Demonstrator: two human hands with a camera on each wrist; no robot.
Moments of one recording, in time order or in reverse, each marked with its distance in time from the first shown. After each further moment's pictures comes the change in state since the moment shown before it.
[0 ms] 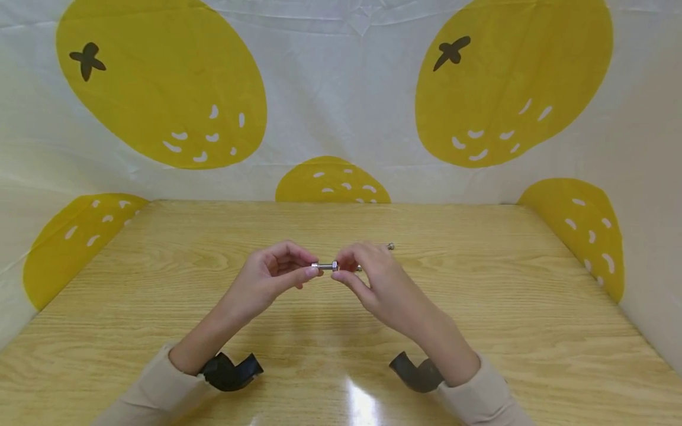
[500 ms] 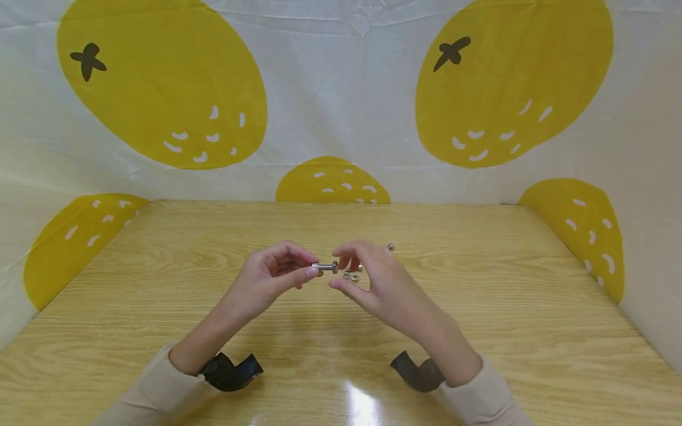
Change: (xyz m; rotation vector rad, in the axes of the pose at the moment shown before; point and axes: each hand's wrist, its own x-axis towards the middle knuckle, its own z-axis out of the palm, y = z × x) left_hand -0.001 0.000 0.001 0.020 0.008 0.012; right_hand 0.001 -0.002 -0.004 0.031 -0.040 0.076
